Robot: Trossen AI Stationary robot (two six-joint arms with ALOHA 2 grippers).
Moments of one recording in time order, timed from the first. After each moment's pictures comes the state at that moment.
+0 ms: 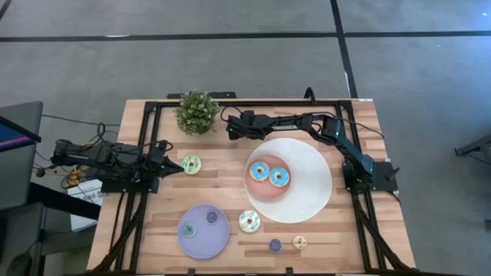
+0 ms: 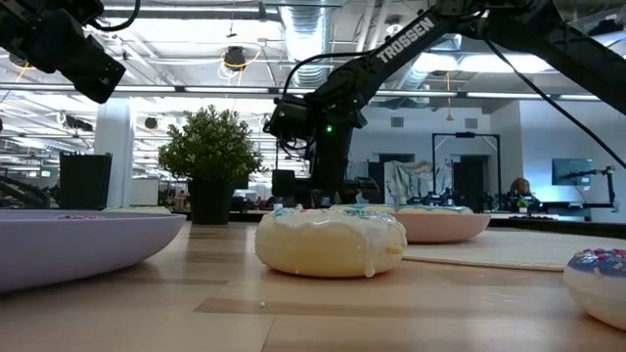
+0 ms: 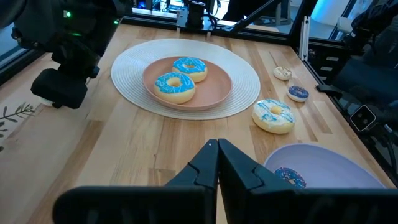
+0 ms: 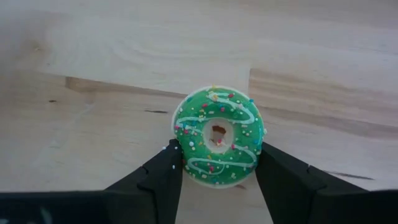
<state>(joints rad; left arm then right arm) -0.19 0.19 0.36 -0.48 -0.15 -0.20 -0.30 2.34 1.76 -0.66 0.45 0.98</state>
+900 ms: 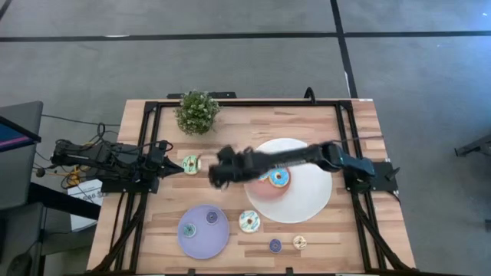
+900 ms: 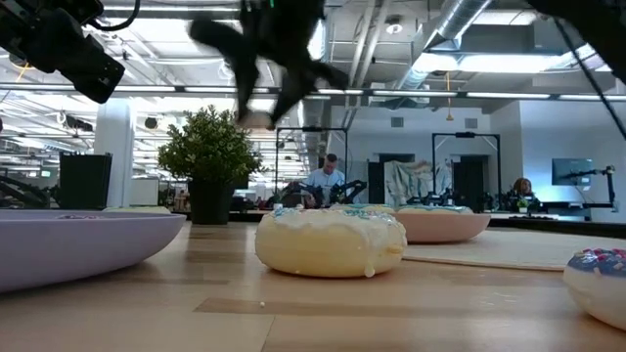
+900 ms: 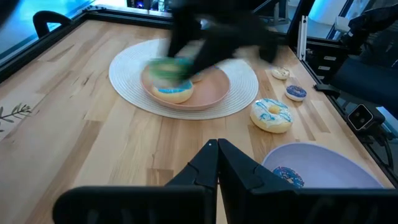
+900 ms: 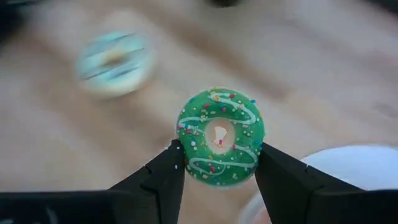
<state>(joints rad) -0.19 0.19 0.36 -0.48 -0.14 -0.20 0.16 2.34 2.23 -1.08 0.51 0.91</state>
